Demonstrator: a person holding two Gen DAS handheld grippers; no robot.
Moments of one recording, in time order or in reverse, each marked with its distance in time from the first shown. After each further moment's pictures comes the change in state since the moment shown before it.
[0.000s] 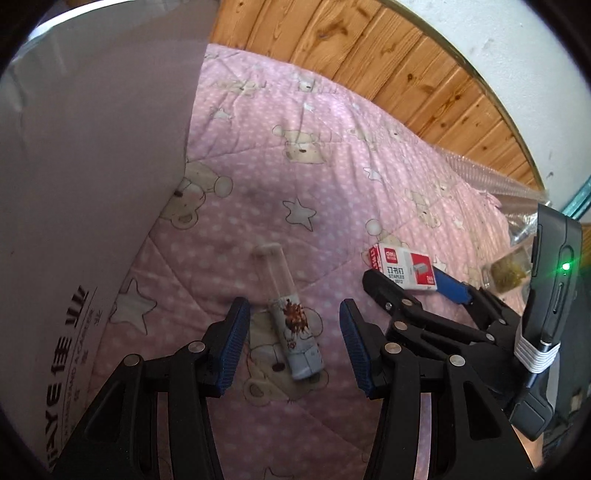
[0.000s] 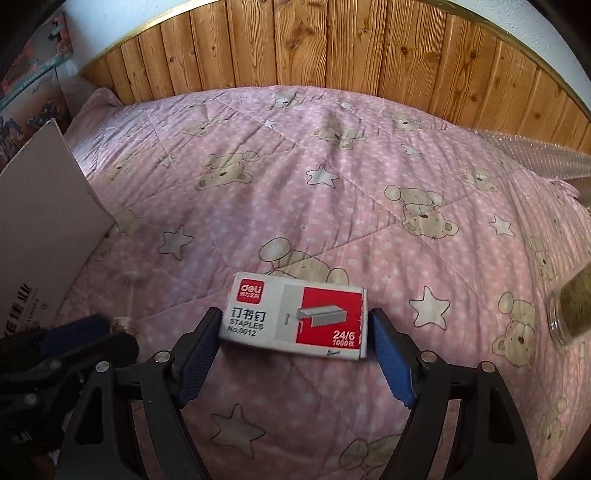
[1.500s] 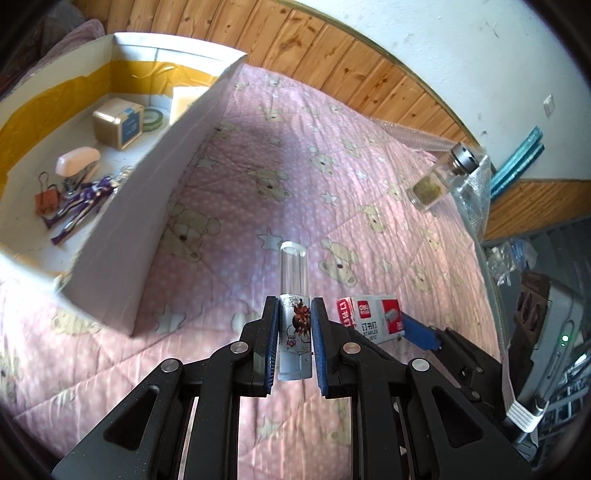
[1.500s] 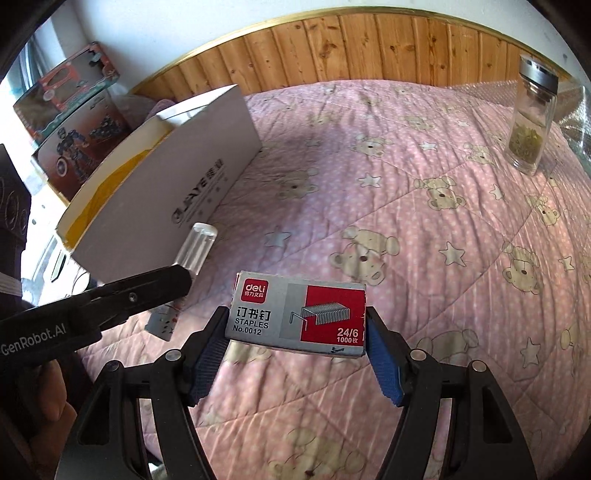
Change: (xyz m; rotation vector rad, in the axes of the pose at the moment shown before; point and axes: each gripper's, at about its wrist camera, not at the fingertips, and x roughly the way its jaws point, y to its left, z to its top) left arm -0.171 0.019 -0.125 0.071 0.034 -0.112; right arm -0.181 0.092 -0.160 0.151 -0.007 0.171
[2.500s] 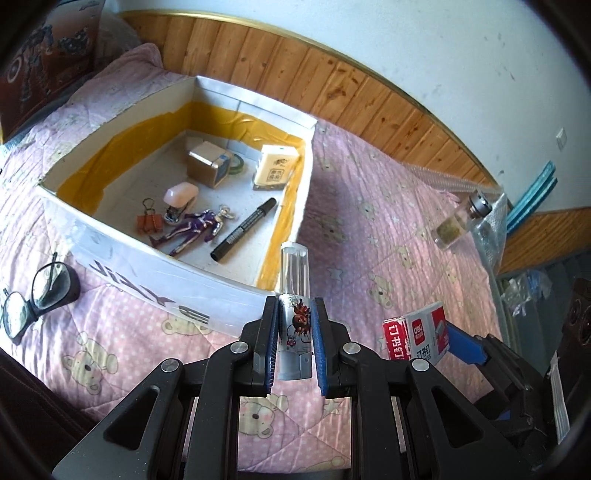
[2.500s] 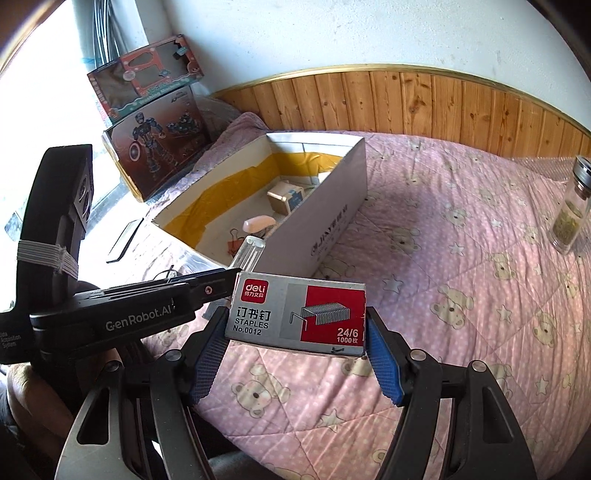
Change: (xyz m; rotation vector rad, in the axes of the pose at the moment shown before) left arm -0.088 0.056 0.005 -0.066 -0.126 0.094; right arm -0.061 0.111 0.012 -0.186 -0.099 0.135
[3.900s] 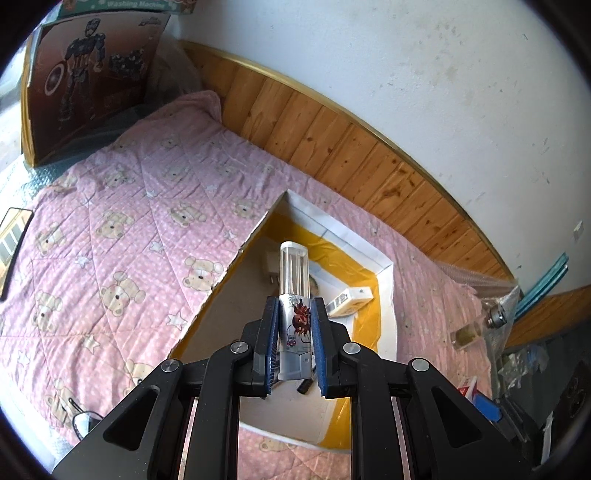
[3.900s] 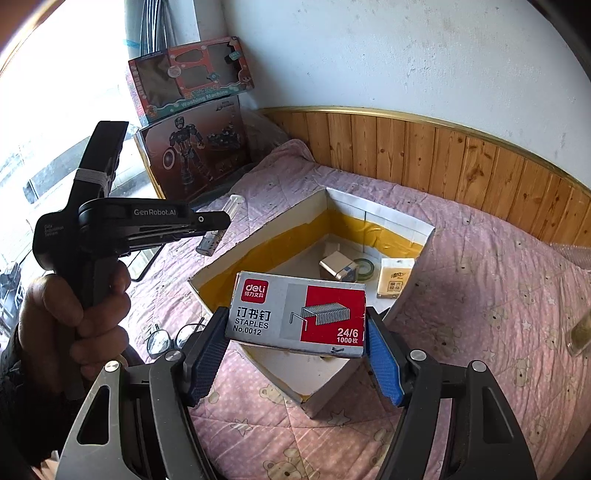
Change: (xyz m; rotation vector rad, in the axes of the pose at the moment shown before) left arm -0.040 0.116 0.135 -0.137 -0.173 0.030; right arm 0.027 0.069 0.095 -0.172 -0.057 0.056
